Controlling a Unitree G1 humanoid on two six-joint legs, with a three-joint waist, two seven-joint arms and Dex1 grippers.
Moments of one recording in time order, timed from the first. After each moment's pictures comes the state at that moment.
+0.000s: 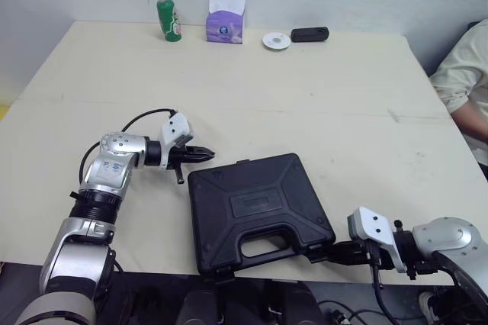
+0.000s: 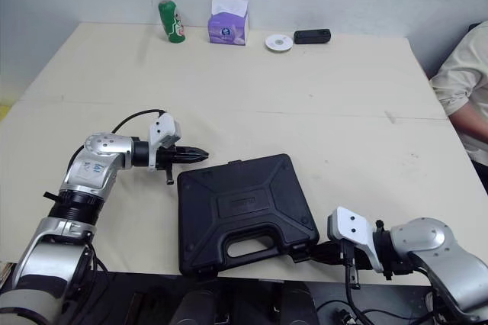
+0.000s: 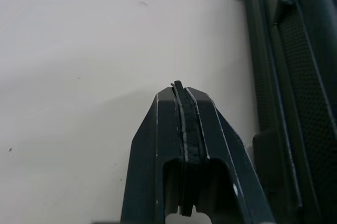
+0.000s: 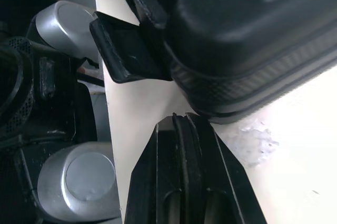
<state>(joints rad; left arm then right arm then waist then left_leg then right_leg) -0.72 0.59 -0.11 0.44 -0.14 0.25 -1.15 0.12 -0.99 0.04 -0.47 0.40 0.47 1.16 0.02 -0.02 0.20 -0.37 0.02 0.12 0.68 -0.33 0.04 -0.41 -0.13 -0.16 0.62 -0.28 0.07</state>
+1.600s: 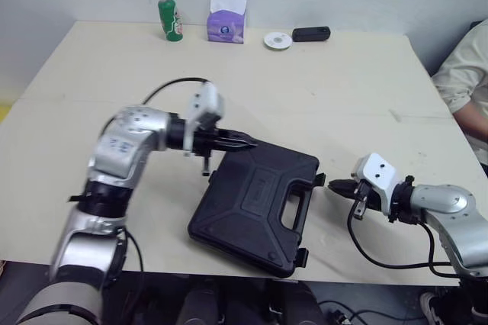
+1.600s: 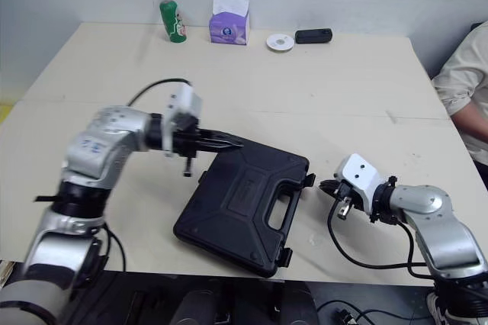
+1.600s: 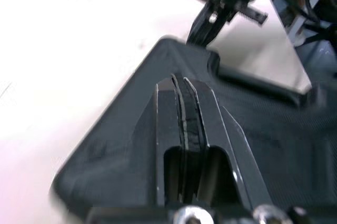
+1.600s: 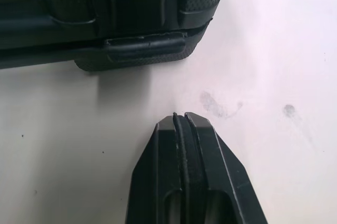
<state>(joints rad) -0.85 0.45 -0.20 0.13 -0.33 0.50 -1.17 -0.13 -0.82 -0.05 -0.27 0.23 0.48 0.90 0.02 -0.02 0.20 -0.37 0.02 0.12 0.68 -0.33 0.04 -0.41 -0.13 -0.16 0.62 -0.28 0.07</state>
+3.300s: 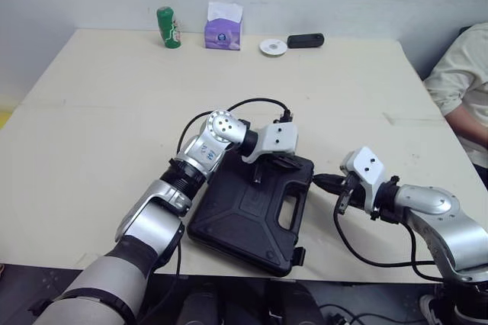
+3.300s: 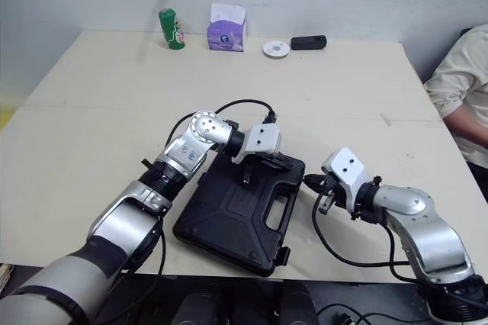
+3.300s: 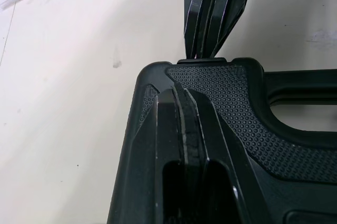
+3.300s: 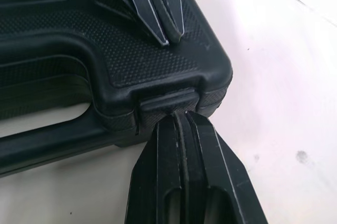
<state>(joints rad) -1.04 0.21 -0.44 0.64 0.04 -0.03 -1.15 -0.18 -0.73 -0.04 -0.41 0.36 0.65 0.77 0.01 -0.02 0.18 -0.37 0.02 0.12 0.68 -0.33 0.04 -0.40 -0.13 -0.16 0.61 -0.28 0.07</state>
